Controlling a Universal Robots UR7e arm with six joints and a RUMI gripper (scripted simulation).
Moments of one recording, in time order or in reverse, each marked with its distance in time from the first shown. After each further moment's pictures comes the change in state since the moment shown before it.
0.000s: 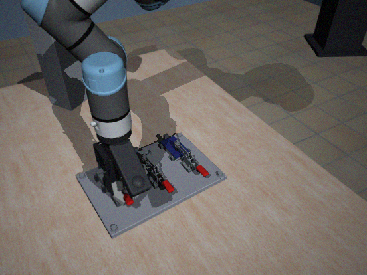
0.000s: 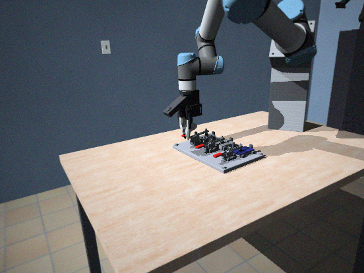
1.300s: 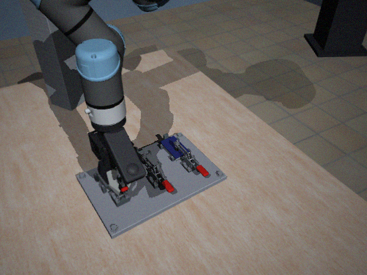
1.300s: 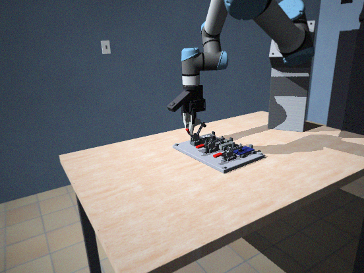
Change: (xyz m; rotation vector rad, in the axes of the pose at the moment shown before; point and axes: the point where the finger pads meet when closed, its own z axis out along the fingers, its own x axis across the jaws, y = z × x) arm 0.000 0.021 -0.018 0.001 0.000 -0.001
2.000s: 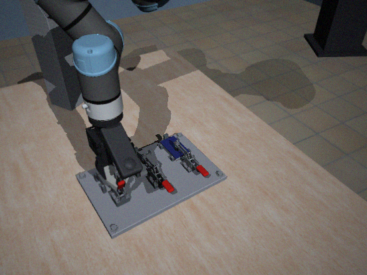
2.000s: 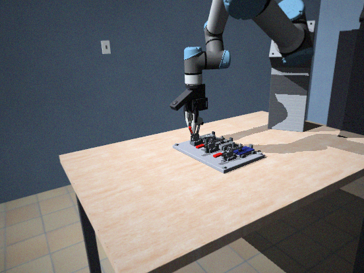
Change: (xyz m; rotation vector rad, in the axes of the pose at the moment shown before) arm 0.000 0.013 -0.004 0.000 0.000 0.000
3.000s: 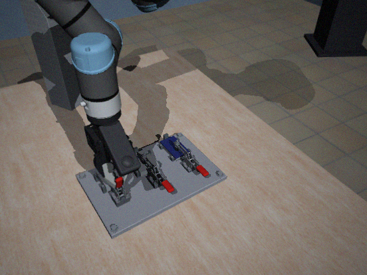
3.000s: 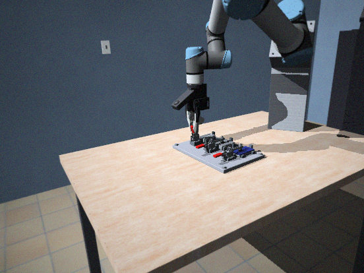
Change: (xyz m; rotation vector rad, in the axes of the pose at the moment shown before) arm 0.000 0.009 0.000 0.000 0.000 0.000
